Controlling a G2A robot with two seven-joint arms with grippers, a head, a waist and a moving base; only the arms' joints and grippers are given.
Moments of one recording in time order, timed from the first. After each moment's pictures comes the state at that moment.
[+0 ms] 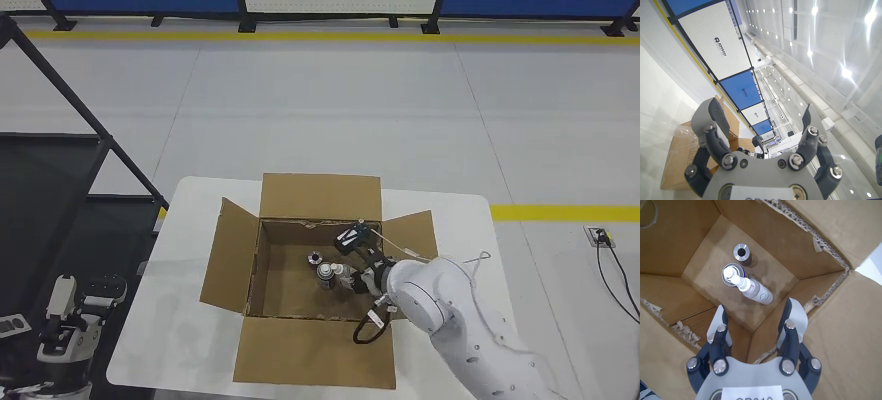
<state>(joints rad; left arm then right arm) 1.77 -1.33 -2.02 -2.12 -0.30 -0.36 -0.30 -0.80 -1.27 1.01 -1.73 -1.09 -0.03 1.22</state>
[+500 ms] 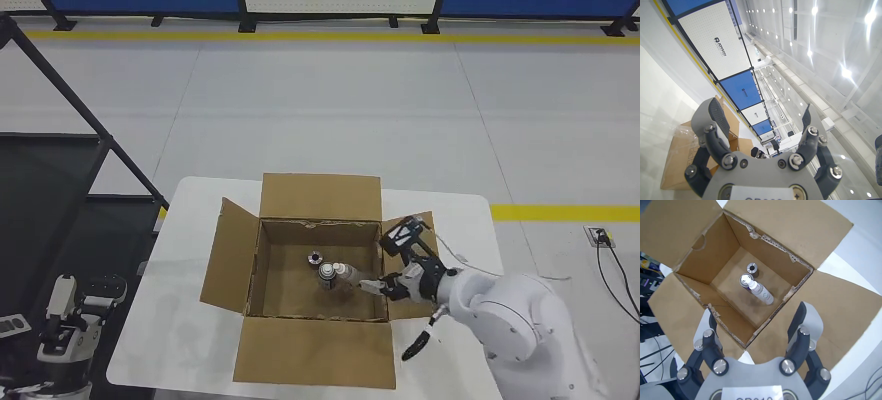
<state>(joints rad) 1.77 -1.33 -2.02 -2.12 -0.30 -0.35 -0.31 -1.03 -1.21 1.38 -1.99 -0.81 -0.23 1.19</state>
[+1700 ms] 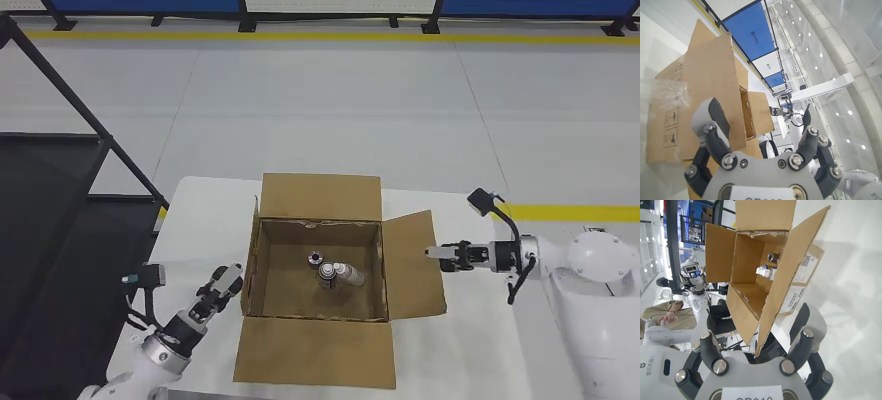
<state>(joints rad) 1.54 -1.30 -1.66 -2.05 0.06 -0.17 -0.53 -0.75 -1.14 1.56 -1.34 -0.06 -0.15 1.54</state>
